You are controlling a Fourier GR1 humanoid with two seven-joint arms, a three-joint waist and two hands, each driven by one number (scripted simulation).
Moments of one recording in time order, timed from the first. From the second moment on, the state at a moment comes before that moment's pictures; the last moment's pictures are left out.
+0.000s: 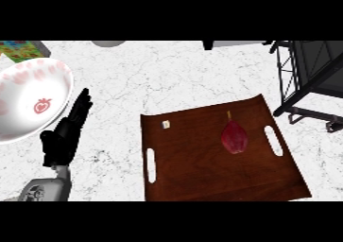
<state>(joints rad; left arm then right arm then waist) -0.11 0.12 0.02 -1.48 -0.11 0.02 0.03 0.07 -1.07 -0.24 -1.64 -0.15 0.52 -0.72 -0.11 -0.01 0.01</state>
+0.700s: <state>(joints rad) -0.14 0.10 -0.04 -1.48 -0.13 0.00 0.03 0.06 -1.34 -0.56 -1.20 -0.47 0.61 -0.70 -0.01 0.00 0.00</state>
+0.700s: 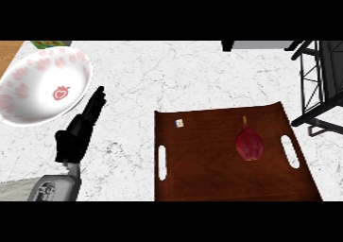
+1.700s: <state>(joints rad) -0.22 0.09 -0.05 -1.44 -0.13 -0.03 0.04 -0.21 -1.38 -0.43 -1.02 -0.47 0.51 -0.75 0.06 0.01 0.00</state>
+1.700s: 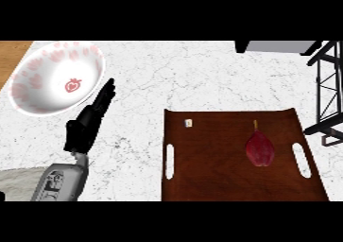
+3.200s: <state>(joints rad) -0.24 0.06 -0.05 -1.40 -0.15 -0.01 0.02 -0.71 -1.15 -0.11 -0.73 -0.27 0.41 -0.73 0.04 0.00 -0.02</state>
